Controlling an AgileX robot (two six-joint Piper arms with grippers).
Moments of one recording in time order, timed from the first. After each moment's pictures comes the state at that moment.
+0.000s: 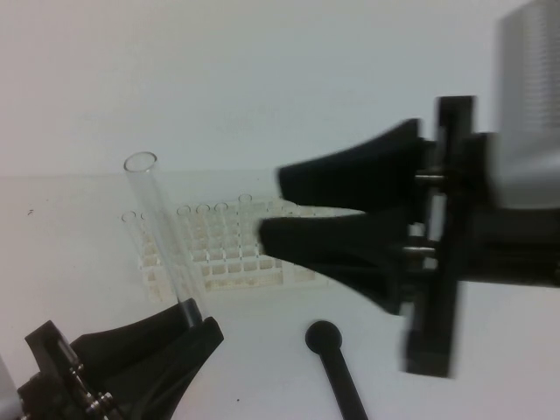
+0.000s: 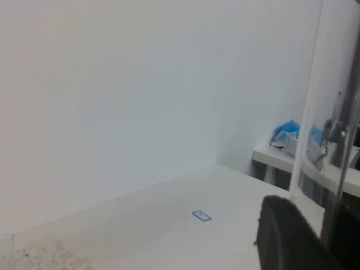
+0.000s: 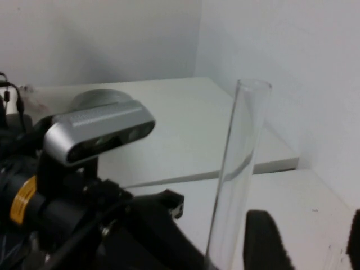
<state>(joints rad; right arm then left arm) 0.73 1.17 -1.04 1.35 0.61 -1.50 -0.79 0.71 -0.21 0.38 -0.65 -0.39</state>
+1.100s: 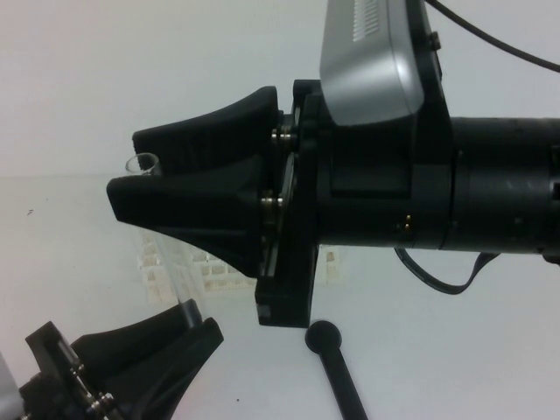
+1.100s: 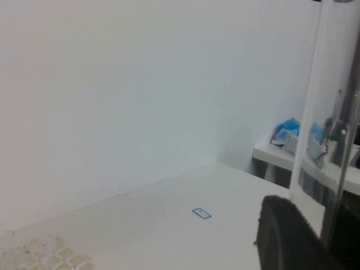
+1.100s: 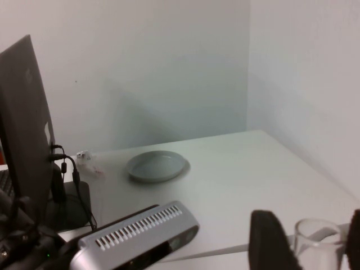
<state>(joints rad) 0.85 1.40 -1.20 1.71 0.63 -1.71 -0.79 0.71 -0.21 0.38 -0.64 -0.39</state>
